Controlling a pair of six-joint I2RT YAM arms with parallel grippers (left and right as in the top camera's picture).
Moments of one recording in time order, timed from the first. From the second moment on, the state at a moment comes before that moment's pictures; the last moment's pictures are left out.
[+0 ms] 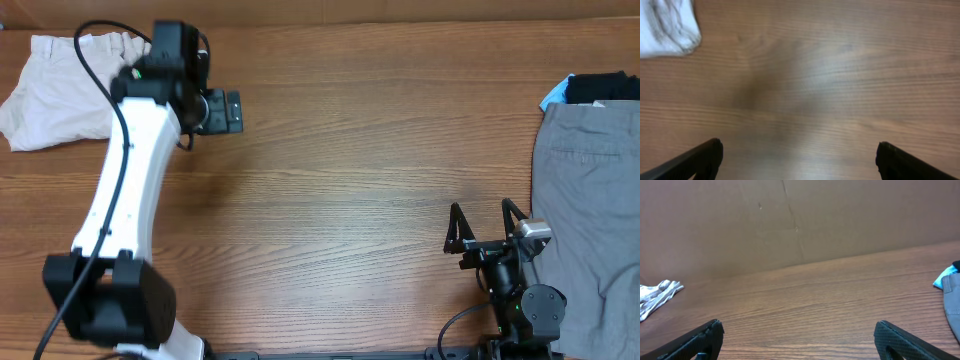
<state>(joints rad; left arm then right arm) -0.07 1.76 1.64 -1.05 -0.05 -0.18 -0.02 0.01 0.02 -0.02 -0.17 0.23</state>
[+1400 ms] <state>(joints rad) 0.05 0.07 0.01 -0.08 -0.04 -0.15 -0.01 0.01 0.02 -0.02 -0.17 0.23</state>
